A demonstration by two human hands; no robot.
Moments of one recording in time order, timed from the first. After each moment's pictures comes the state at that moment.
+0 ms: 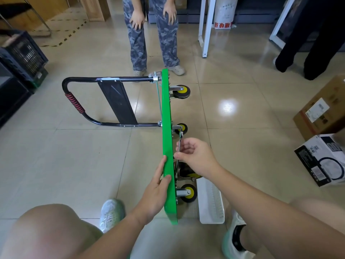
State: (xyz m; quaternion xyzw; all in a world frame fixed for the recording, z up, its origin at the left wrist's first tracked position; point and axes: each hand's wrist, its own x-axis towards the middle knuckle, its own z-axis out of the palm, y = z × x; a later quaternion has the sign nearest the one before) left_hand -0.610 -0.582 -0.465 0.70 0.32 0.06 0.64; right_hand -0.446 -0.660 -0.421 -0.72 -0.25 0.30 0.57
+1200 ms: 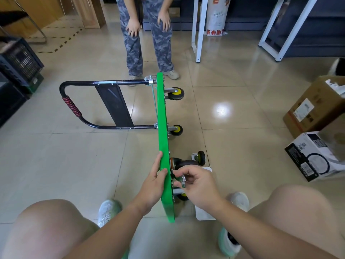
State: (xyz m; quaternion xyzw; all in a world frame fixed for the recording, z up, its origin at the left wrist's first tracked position) left_hand -0.611 -0.587 -0.458 0.68 0.33 0.04 0.66; right_hand -0.527 -0.726 -0.436 -0.69 -0.29 0.21 0.63
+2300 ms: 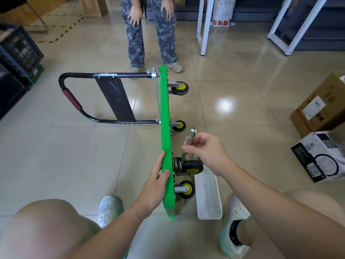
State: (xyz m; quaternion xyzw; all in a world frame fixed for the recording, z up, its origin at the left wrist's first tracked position) left_hand -0.609 -0.581 -0.471 0.69 0.33 0.04 0.64; right_hand -0.439 -0.683 -0.408 -0.68 -0.19 0.32 0.63
